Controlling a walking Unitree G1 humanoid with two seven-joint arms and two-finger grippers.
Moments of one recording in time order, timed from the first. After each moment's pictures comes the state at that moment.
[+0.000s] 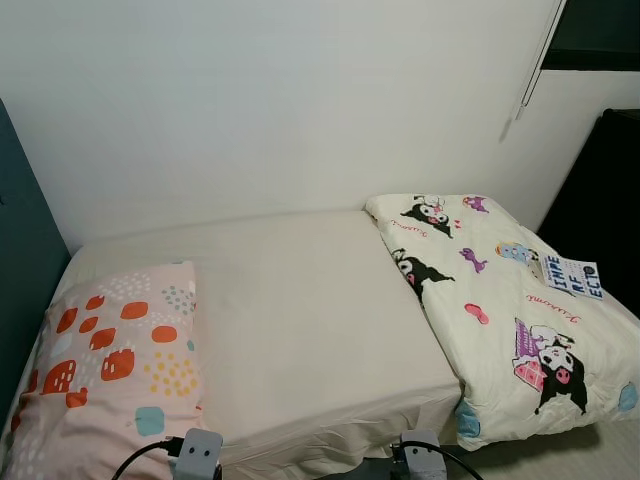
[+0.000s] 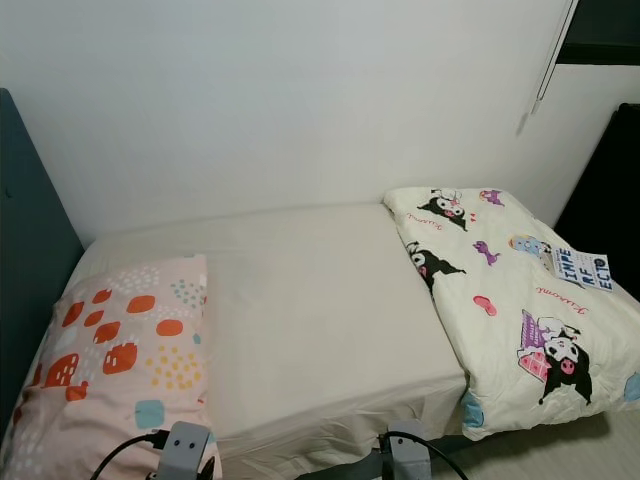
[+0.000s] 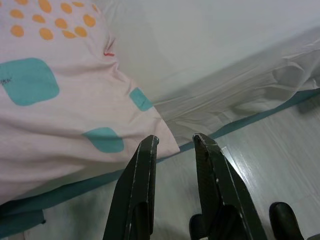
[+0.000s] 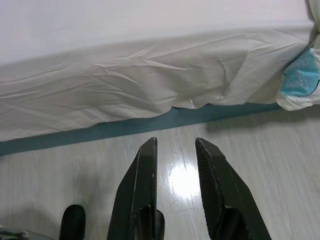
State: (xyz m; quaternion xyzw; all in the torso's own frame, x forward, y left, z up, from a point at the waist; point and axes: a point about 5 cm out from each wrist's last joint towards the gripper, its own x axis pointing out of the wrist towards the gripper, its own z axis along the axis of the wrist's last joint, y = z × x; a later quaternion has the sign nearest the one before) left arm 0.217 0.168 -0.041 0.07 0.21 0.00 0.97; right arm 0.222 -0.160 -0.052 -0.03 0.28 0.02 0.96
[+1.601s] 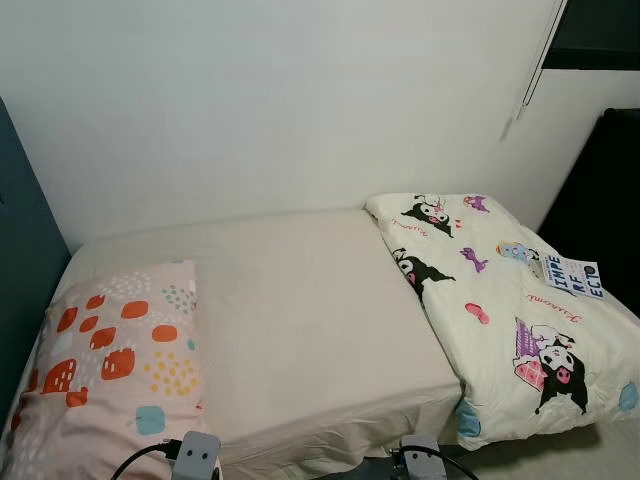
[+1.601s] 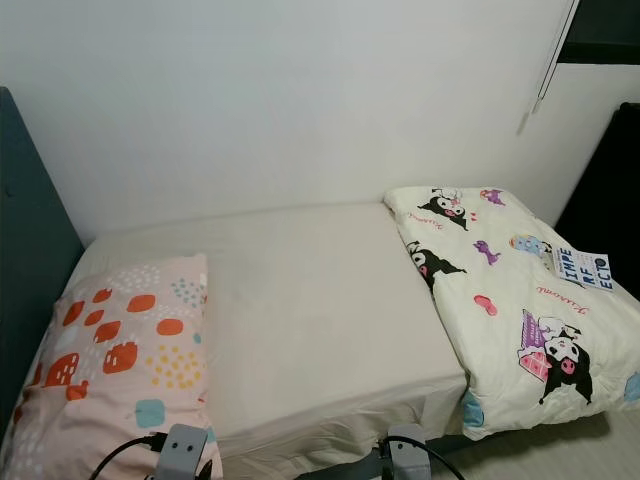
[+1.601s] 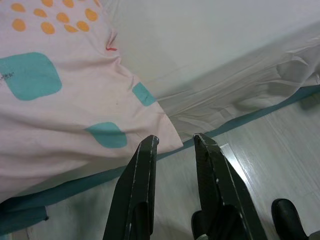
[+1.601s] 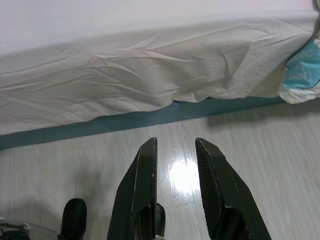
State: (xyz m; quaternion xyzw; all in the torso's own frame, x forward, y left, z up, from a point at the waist) left arm 0.215 0.171 -0.042 0.07 0.22 -0.01 0.97; right arm 0.217 -0.160 -0.055 -0.03 0.29 0.02 0.96
